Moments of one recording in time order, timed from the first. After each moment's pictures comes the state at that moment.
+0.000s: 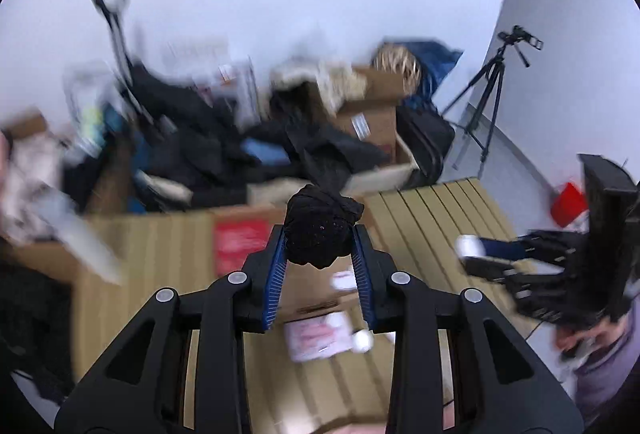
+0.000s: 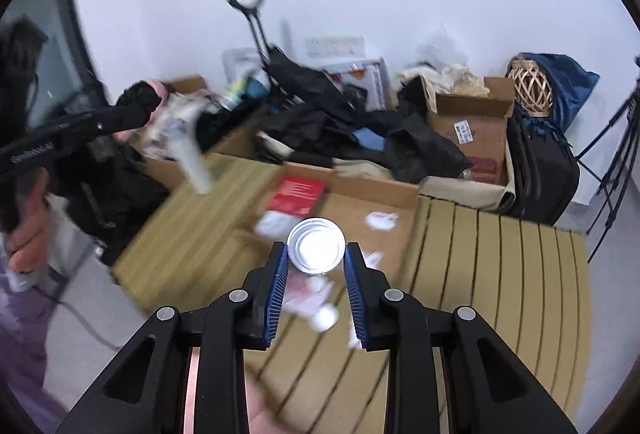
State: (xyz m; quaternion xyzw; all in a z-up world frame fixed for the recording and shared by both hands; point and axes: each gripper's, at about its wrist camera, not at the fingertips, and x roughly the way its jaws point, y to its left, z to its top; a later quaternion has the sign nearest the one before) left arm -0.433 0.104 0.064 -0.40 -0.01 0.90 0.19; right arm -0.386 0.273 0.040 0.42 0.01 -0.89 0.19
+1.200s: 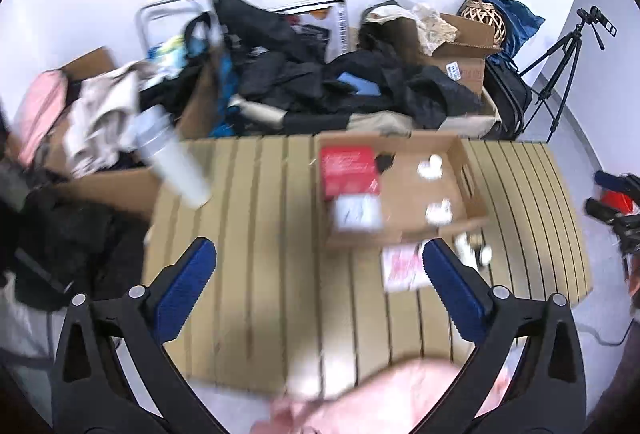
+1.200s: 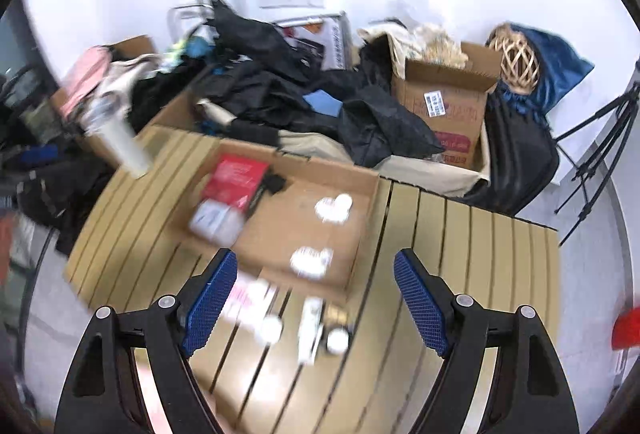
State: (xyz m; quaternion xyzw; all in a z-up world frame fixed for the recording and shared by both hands) left arm -0.374 -0.010 0.081 -0.49 0.03 0.87 0.05; right arm -0.387 0.285 0.072 0.46 0.05 -0.87 0.15
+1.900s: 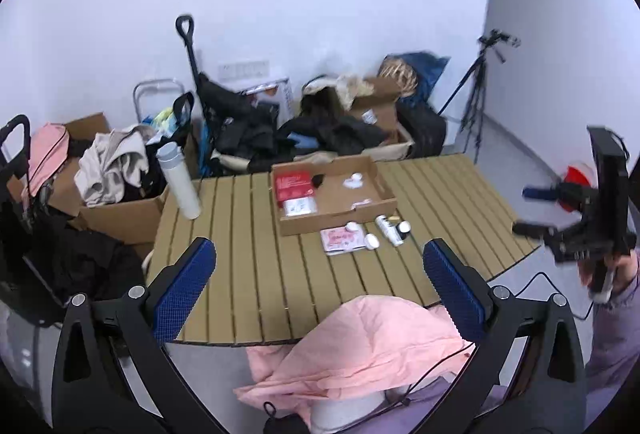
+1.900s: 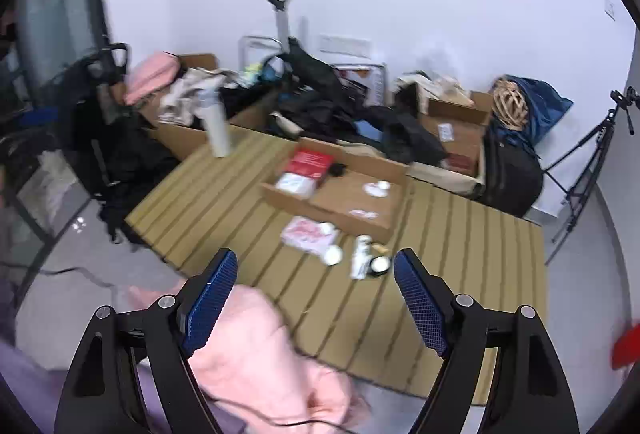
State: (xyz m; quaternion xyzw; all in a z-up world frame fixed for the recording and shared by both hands) left arm -0.106 -0.012 0.150 -0.32 0.03 0.93 0.15; right arm -0.137 0.264 0.105 0.37 0.07 -0.90 0.21
